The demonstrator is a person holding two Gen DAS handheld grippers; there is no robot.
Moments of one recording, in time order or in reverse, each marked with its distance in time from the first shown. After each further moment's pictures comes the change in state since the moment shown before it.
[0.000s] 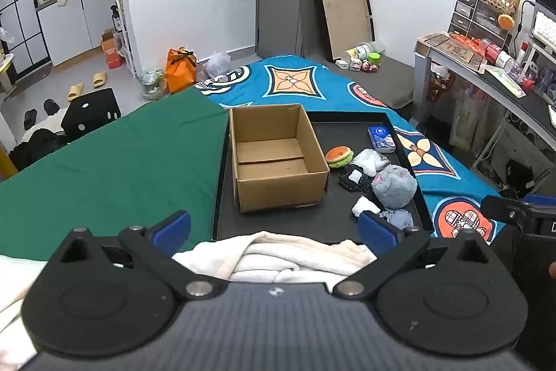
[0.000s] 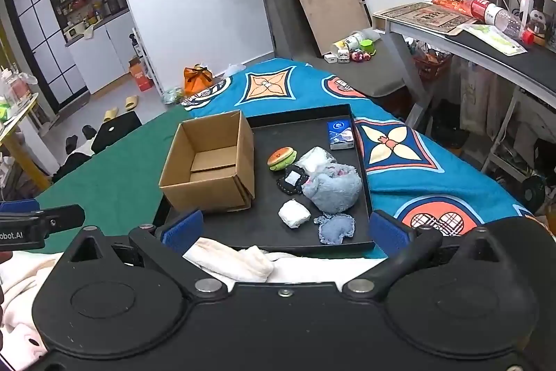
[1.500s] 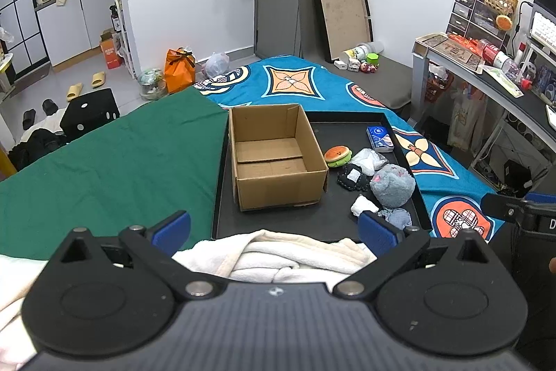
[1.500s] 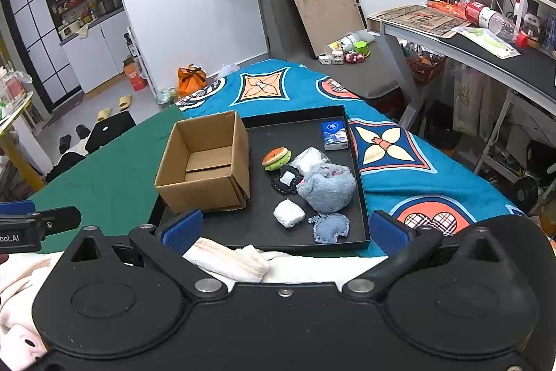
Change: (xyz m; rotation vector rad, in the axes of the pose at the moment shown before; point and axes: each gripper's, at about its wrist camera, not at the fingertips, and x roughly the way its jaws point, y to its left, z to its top) left arm -0.002 0.002 -0.003 -0.002 -0.003 -0.007; right arm -0.003 0.006 -0.002 -0.001 -0.002 -0.031
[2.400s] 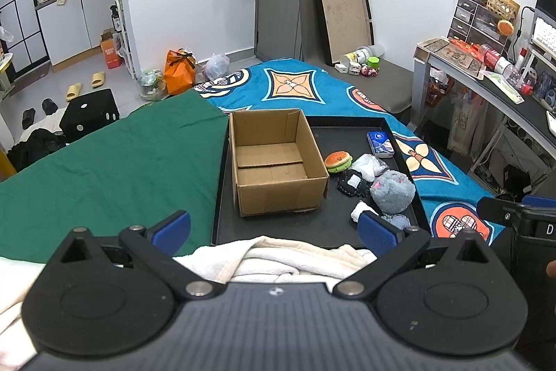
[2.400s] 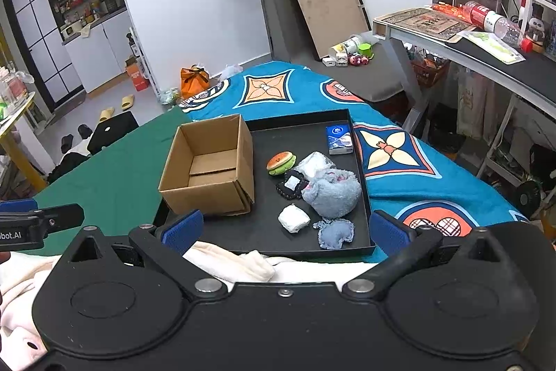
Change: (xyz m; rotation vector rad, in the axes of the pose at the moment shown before) left arm 0.002 0.001 0.006 -0.009 -0.003 -0.002; right arm 0.001 0.006 0.006 -0.007 -0.002 0.008
